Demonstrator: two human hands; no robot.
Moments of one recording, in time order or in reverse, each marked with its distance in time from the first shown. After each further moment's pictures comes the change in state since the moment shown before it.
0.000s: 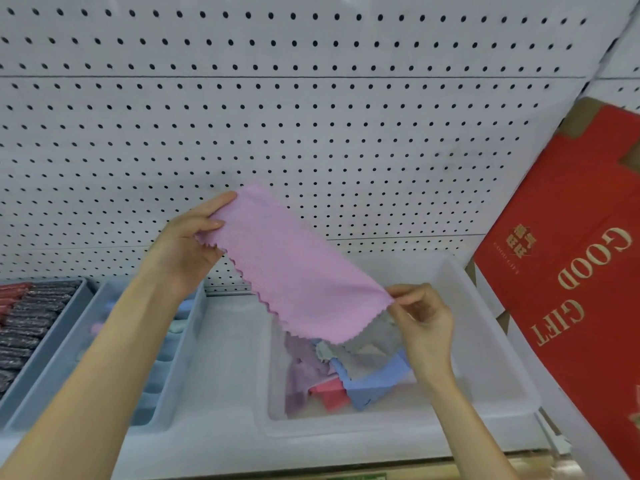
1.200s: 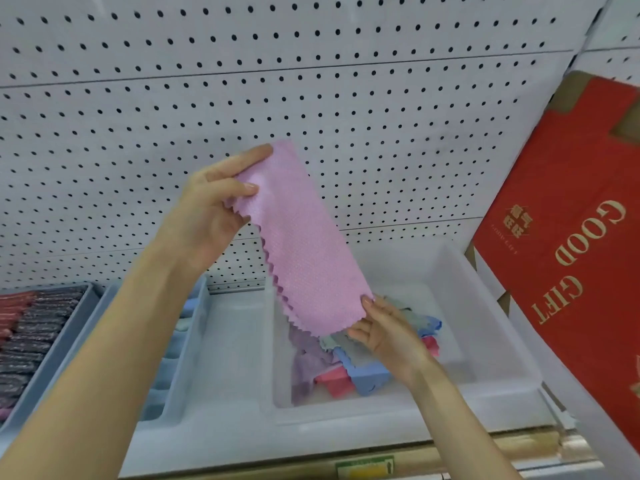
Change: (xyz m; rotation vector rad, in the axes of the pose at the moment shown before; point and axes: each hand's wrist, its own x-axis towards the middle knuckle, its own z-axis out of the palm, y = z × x) left_hand -0.019 0.025 0.056 0.212 -0.263 0.156; right_hand -0.010 0.032 0.011 0.537 -0.374 0.670
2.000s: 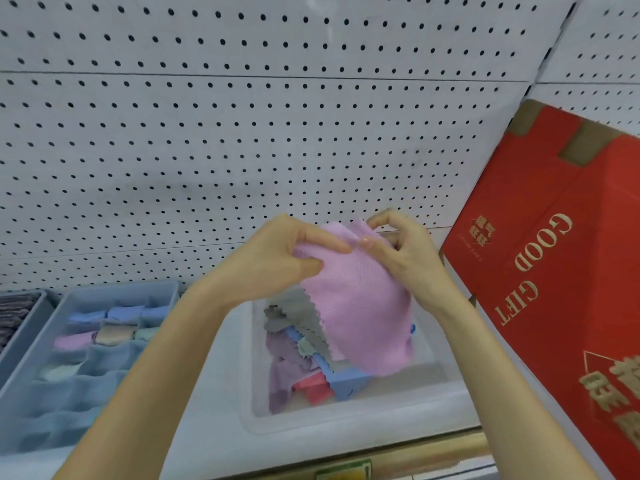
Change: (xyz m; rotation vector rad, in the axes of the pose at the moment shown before) left_hand -0.024 -0.023 0.049 0.745 -0.402 0.066; right_hand -0.022 -0.122 0.056 -0.925 0.126 -0.528
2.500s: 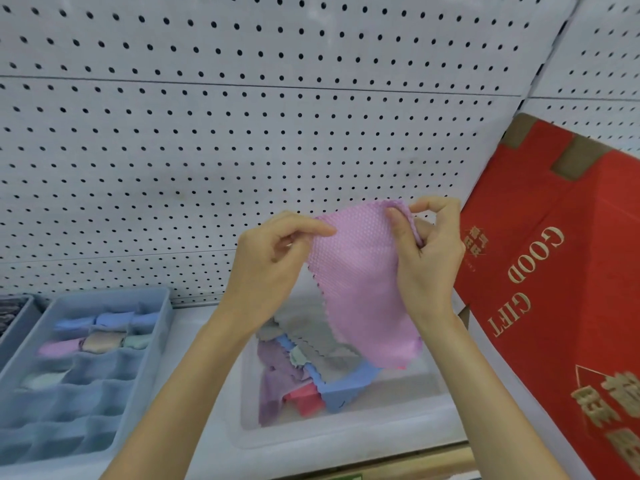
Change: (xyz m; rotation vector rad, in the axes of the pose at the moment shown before) left_hand 0.004 -0.009 0.029 -0.255 0.516 0.268; right_hand -0.005 -0.016 0.005 -0.177 0.579 -0.314
